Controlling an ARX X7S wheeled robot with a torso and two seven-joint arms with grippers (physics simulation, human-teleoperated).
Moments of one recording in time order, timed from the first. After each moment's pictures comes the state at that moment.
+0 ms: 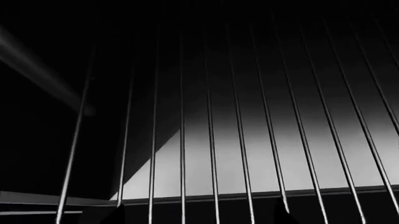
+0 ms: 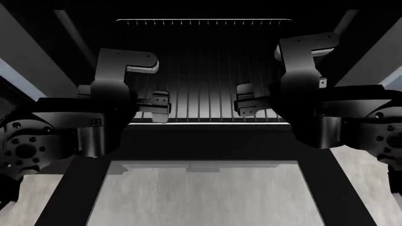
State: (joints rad) left arm -1.29 -0.63 0.95 0.06 -1.68 -0.76 -1.08; right arm 1.30 0.62 -0.79 -0.04 1.64 0.93 0.96
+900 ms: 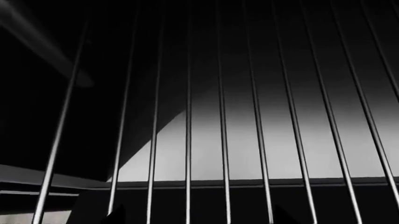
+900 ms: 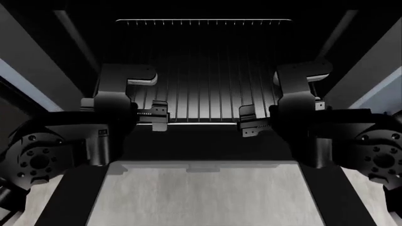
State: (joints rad) left arm -1.21 -0.63 0.95 0.03 -1.63 -0.71 -1.05; right arm 1.18 0.65 -0.81 -0.07 1.62 0.90 0.98
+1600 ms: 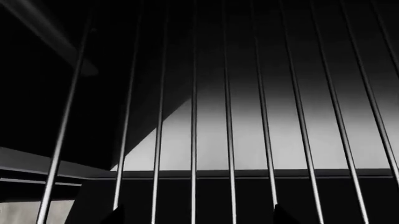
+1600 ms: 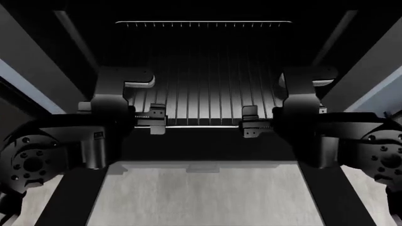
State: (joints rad) left arm -1.20 -0.65 0.94 0.06 -1.67 -0.72 -1.08; right arm 1.15 0.66 -0.77 -0.05 1.70 0.88 1.00
